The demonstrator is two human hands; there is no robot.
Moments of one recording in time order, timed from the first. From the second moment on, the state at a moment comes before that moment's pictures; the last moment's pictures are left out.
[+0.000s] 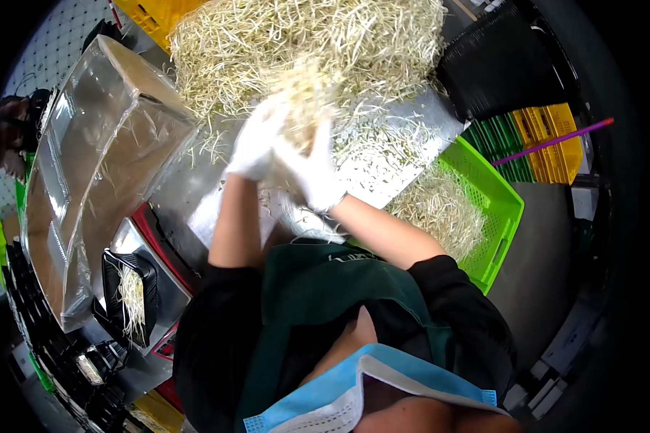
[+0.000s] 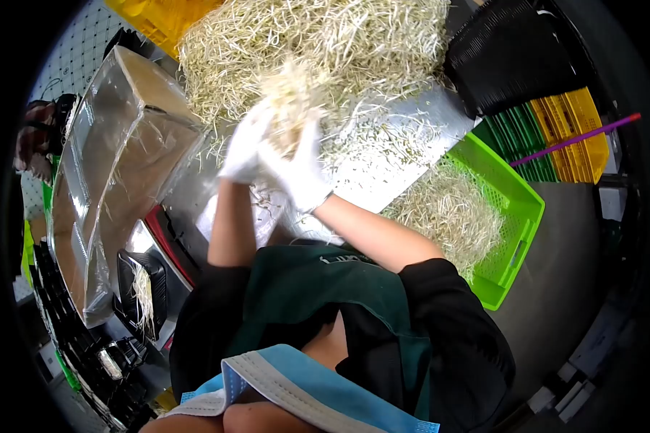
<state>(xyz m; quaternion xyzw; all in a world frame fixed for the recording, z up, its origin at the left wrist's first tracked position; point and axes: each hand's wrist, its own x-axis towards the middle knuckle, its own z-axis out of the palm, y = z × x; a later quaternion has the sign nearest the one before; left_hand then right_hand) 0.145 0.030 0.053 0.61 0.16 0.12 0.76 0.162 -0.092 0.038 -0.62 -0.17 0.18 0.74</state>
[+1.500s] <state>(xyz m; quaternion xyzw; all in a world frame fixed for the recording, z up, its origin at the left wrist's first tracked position) 0.089 -0.063 -0.005 0.93 0.11 0.26 0.22 0.288 -0.270 -0.031 -0.76 -0.37 0.02 0.54</state>
